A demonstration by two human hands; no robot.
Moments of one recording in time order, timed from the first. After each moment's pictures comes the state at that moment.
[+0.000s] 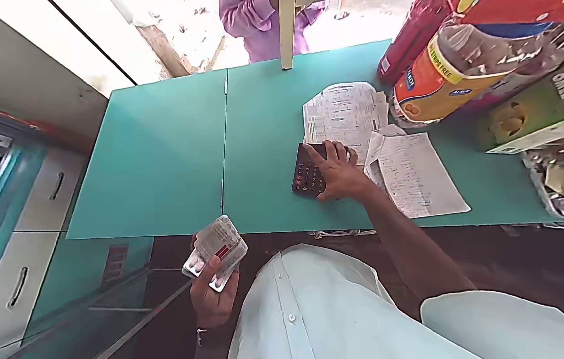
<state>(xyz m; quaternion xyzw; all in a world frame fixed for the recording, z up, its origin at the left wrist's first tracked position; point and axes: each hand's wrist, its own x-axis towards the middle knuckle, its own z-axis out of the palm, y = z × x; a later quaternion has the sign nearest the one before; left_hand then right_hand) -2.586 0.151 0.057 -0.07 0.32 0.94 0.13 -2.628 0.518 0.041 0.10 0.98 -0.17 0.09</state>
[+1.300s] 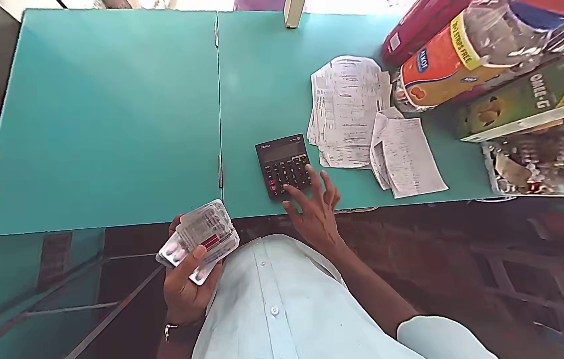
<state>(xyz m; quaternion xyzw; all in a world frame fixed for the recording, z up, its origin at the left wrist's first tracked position) -2.631 0.083 0.048 -0.06 0.32 0.92 0.22 -2.563 0.354 -0.007 0.17 0.96 -0.15 -0.17</state>
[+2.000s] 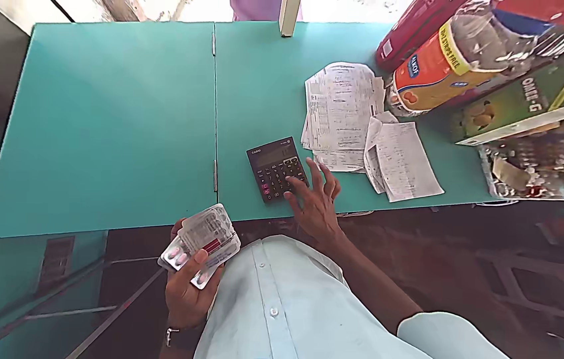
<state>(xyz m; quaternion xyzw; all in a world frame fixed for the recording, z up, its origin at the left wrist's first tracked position) -2.620 0.097 0.051 -0.05 0.32 0.92 0.22 -2.575 0.382 -0.003 0.17 0.96 -0.15 -0.17</state>
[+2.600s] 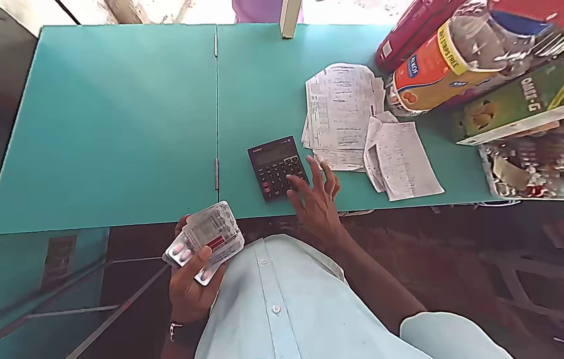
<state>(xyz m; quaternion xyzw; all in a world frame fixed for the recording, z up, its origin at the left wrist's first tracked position) -2.618 0.099 0.048 -0.03 0.29 0.93 0.22 -2.571 0.386 -0.002 0.14 0.96 -0.17 -0.18</state>
